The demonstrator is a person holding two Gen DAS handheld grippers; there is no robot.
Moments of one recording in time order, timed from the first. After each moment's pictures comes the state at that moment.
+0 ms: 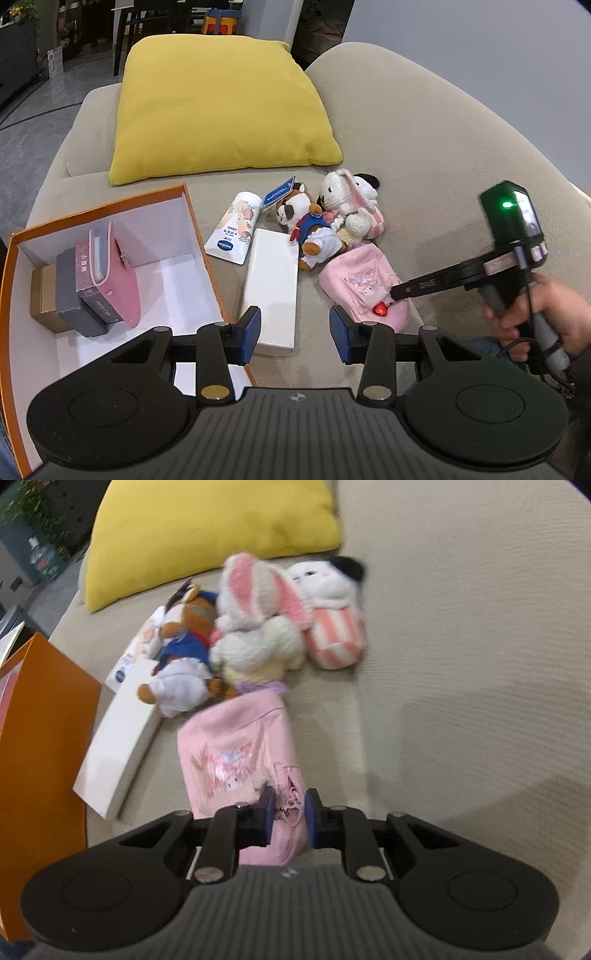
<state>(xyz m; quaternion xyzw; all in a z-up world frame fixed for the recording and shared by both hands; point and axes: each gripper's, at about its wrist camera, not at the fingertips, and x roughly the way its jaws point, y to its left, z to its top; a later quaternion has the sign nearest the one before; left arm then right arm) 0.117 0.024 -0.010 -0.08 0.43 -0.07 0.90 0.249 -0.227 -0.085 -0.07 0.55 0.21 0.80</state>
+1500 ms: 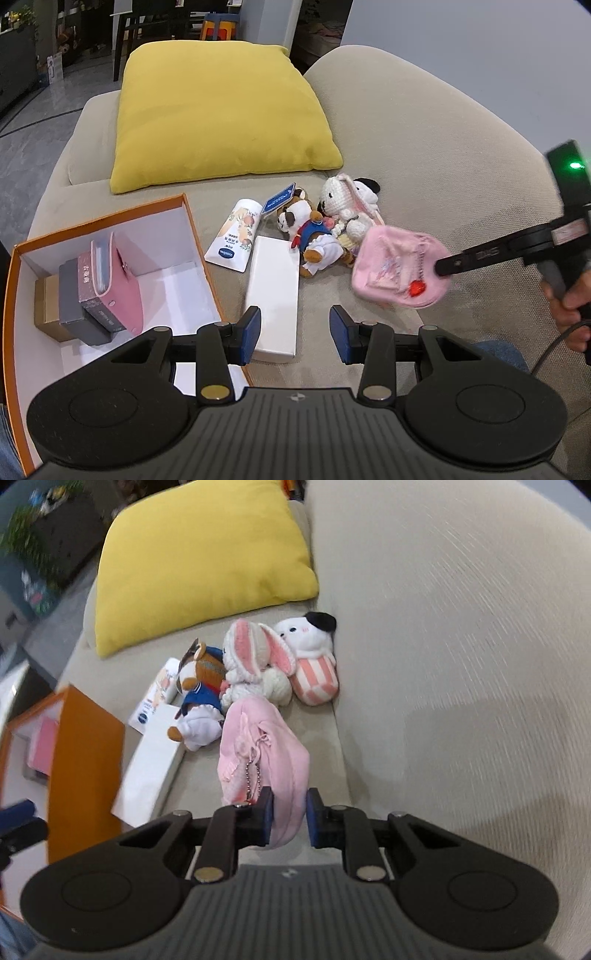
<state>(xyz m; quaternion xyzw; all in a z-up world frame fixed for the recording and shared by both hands) 0.119 0.022 -0.004 -0.07 0.43 -0.07 0.90 0.225 -0.258 -0.007 -0.06 0.52 0.18 0.83</state>
